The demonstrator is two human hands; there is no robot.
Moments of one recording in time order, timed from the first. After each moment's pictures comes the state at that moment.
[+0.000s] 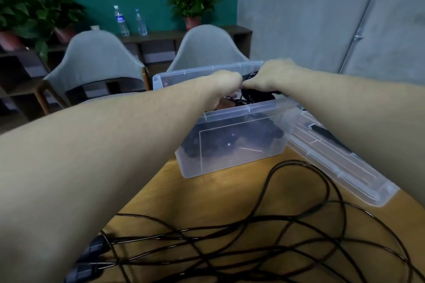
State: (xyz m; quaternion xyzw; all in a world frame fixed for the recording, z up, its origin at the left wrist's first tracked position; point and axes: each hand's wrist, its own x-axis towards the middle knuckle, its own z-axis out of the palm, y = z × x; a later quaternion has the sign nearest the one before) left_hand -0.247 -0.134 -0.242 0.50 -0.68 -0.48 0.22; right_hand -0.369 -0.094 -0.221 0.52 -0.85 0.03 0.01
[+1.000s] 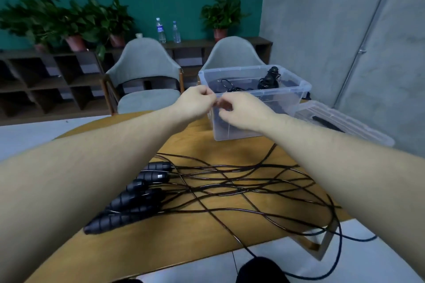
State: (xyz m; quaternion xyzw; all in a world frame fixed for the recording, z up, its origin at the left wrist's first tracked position) left_hand -0.056 0.024 -0.233 0.48 -0.73 -0.35 0.33; right_hand -0.207 0.067 -0.241 0.74 -0.64 0.19 -0.03
